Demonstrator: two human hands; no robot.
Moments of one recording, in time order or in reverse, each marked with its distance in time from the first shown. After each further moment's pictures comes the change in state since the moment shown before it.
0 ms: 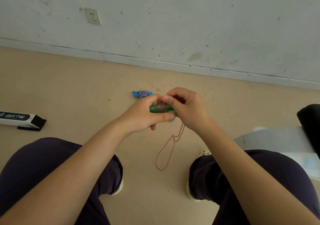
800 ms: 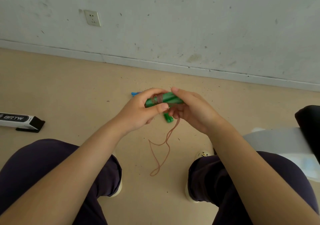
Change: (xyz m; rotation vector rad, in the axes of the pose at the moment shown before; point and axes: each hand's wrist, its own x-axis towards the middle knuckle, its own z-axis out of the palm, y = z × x) left_hand 0.002 -0.001 -0.003 -0.153 0.083 0.176; right_hand 0.003 0.002 -0.022 0.563 -0.311 0.293
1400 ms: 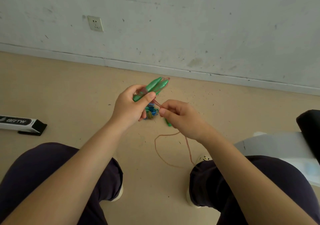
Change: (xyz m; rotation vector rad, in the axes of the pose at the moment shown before) left_hand 0.009 -0.007 -0.012 -0.054 0.427 -0.078; right_hand 0.000 0.010 0.024 -0.541 0.064 -0.145
